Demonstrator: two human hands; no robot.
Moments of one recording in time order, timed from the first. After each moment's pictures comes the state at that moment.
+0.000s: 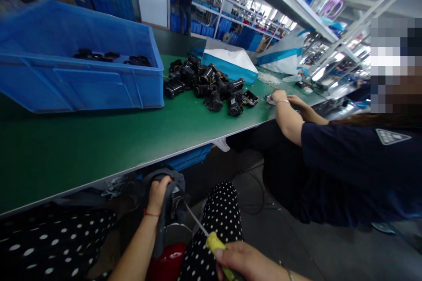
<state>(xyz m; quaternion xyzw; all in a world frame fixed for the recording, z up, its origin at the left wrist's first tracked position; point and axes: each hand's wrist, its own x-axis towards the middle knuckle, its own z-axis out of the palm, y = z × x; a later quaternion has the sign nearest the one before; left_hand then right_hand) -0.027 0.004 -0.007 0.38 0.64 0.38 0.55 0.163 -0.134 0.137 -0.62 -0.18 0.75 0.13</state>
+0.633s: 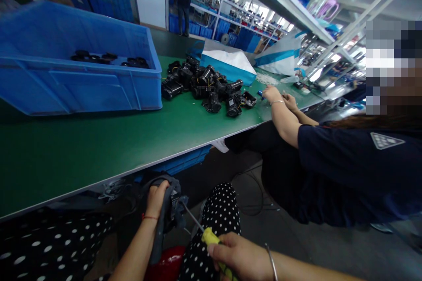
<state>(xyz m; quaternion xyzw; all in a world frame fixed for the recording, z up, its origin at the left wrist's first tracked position) -0.030 0.003 -0.026 0.35 0.69 0.31 0.55 0.159 -0.113 0.122 -0.66 -0.19 0.73 0.01</state>
